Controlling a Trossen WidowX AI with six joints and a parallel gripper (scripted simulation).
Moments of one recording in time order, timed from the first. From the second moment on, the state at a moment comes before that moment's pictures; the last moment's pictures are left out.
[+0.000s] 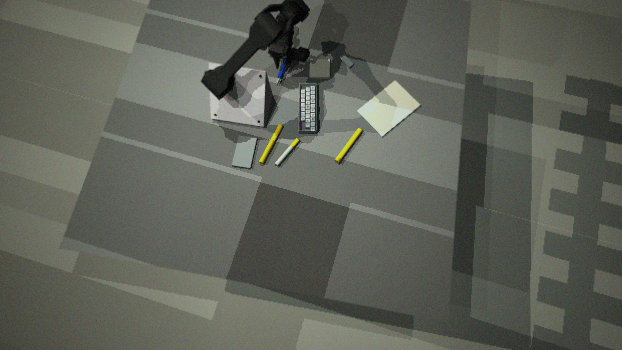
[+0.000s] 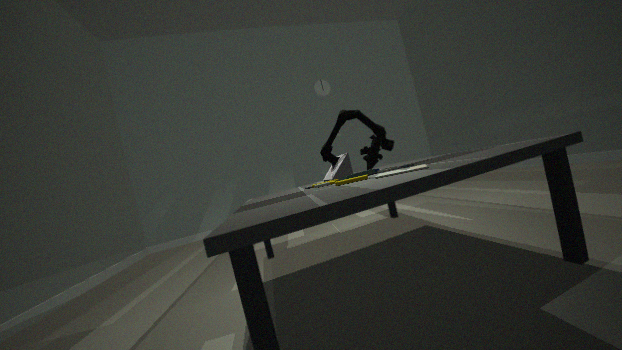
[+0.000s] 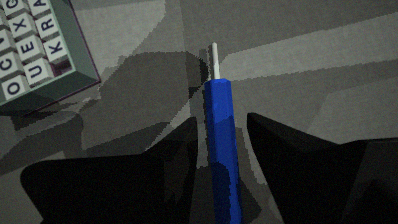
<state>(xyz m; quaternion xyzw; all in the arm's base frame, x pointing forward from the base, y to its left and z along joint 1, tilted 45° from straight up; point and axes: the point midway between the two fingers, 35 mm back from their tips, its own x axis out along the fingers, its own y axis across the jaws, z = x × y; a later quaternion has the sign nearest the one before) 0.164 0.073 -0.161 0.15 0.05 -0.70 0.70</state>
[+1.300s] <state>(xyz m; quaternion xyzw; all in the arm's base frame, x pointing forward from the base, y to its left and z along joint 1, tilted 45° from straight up) 0.164 0.071 -0.161 0.15 0.05 -0.70 0.70</state>
